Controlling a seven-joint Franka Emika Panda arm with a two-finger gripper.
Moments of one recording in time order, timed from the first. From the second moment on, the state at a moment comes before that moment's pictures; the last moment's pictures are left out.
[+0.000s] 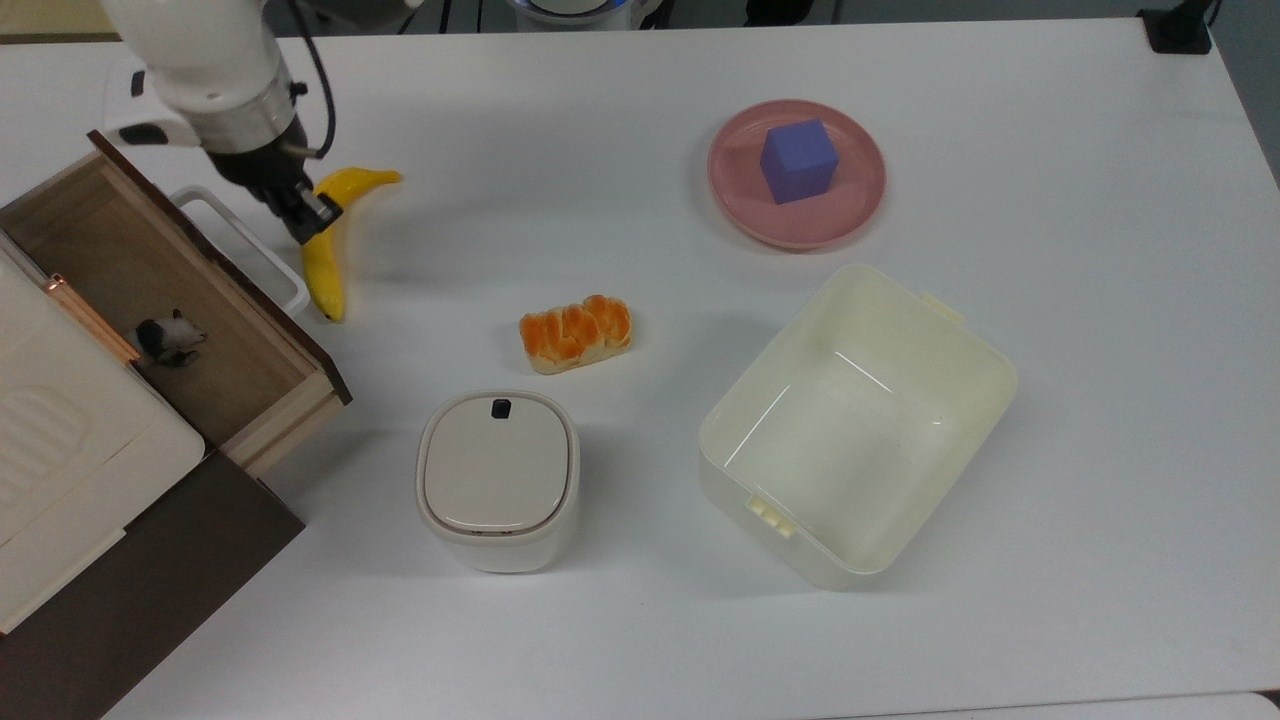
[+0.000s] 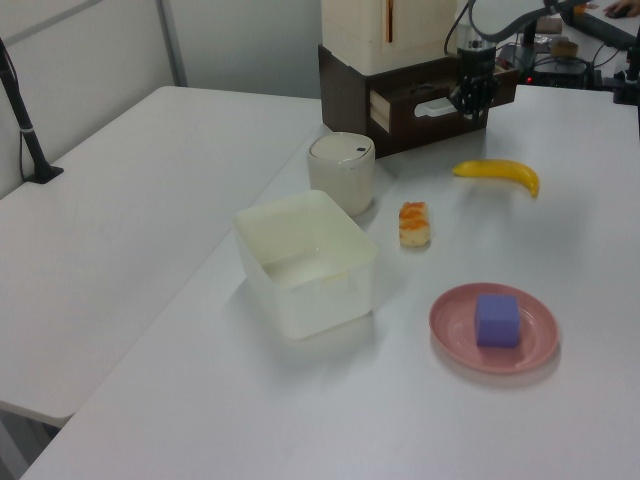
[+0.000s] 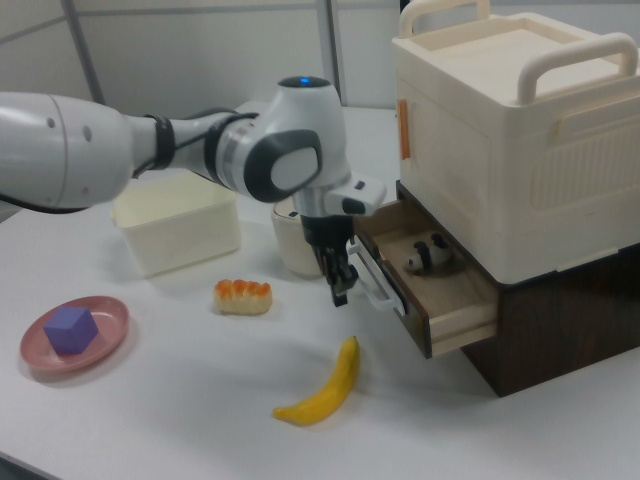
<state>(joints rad) -0.24 0.30 -0.08 -1.69 -0.04 1.99 0.34</state>
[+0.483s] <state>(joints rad) -0.27 0.35 -0.10 -1.69 -0.01 2.16 0.35</state>
